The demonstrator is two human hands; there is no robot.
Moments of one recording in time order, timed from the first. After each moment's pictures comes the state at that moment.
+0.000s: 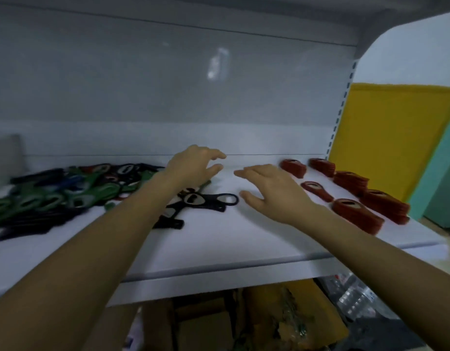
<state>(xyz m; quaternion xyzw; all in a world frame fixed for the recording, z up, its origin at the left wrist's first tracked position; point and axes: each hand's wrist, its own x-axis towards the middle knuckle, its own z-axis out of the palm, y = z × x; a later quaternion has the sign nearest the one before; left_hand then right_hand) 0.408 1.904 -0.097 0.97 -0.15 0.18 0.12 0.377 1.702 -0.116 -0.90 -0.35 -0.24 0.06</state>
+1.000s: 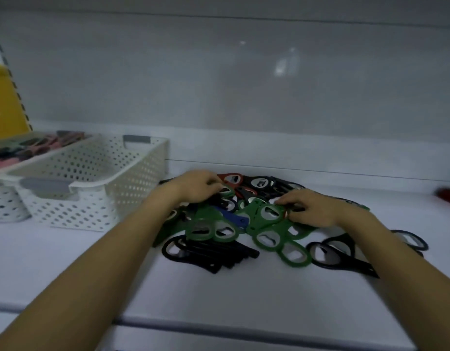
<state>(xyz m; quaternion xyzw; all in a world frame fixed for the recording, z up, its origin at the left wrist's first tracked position) 0.361 2.185 -0.105 0.99 0.00 0.02 0.16 0.438 1.938 -0.127 -0.91 -0.38 0.07 0.12</state>
